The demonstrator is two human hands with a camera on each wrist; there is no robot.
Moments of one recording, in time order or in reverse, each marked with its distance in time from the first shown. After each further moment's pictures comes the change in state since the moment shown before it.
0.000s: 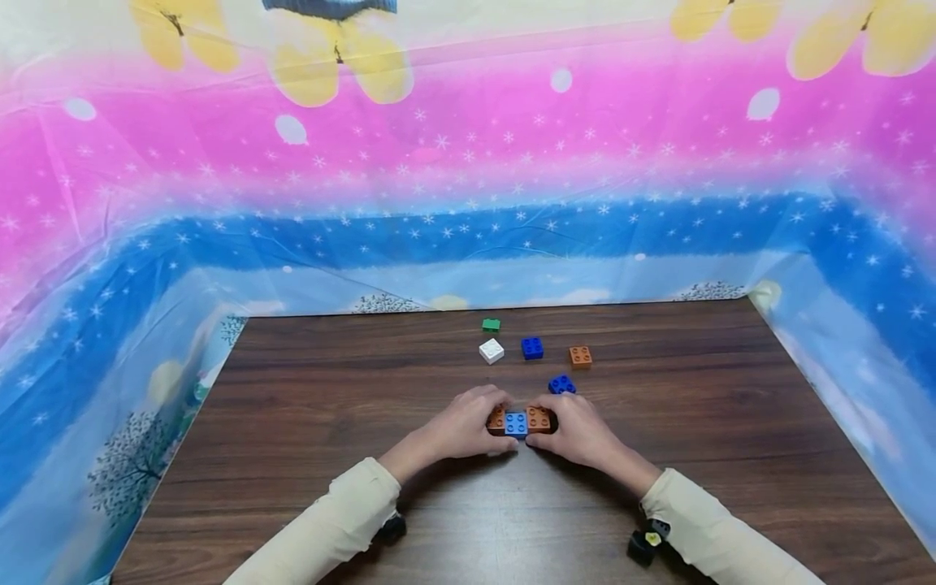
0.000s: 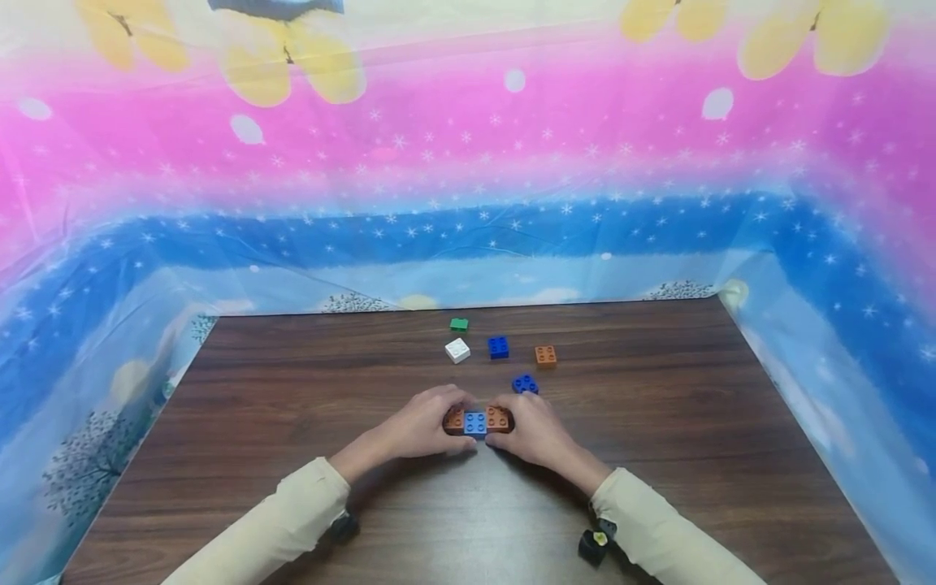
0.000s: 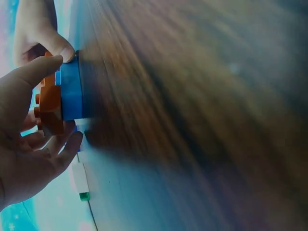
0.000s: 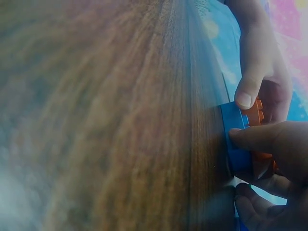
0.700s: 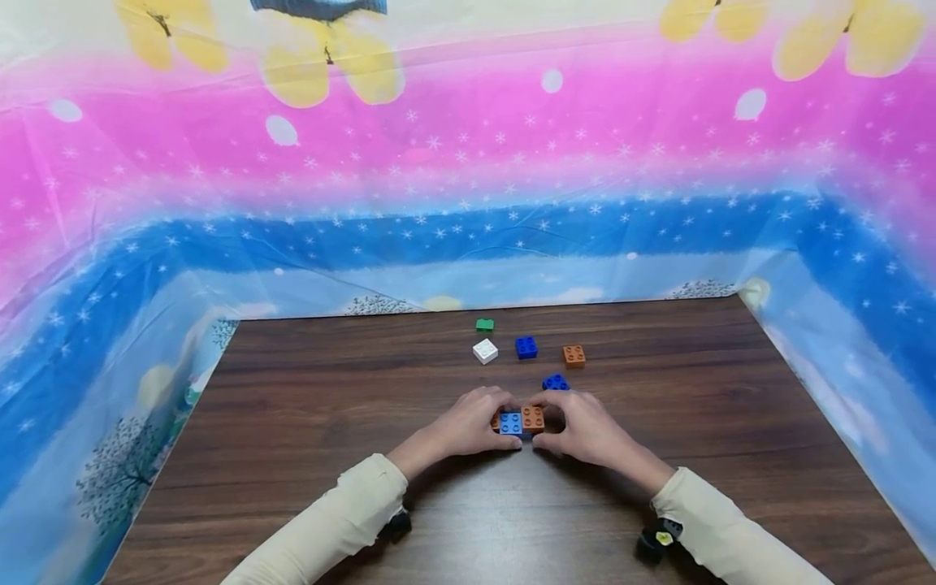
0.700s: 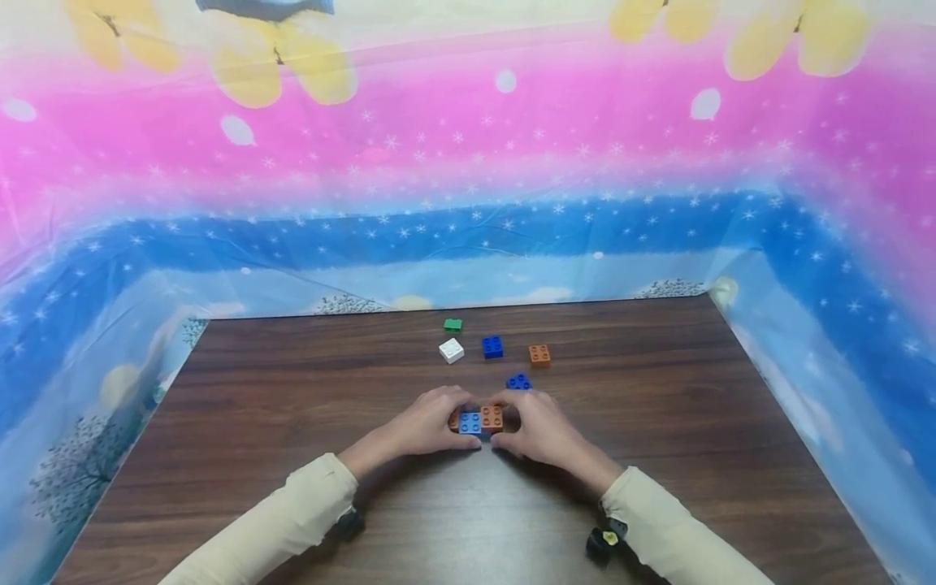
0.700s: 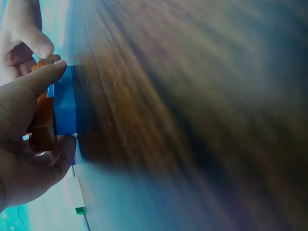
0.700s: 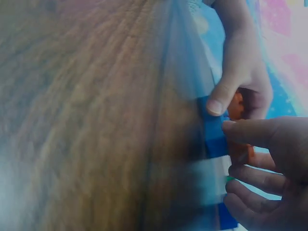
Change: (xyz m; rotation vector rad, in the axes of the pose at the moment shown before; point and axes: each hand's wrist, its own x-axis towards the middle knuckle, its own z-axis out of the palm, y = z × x) left_hand 0.016 0.003 0.010 0.015 -0.027 0.001; right_hand -0.013 0.003 -0.024 0.043 -0.046 -0.002
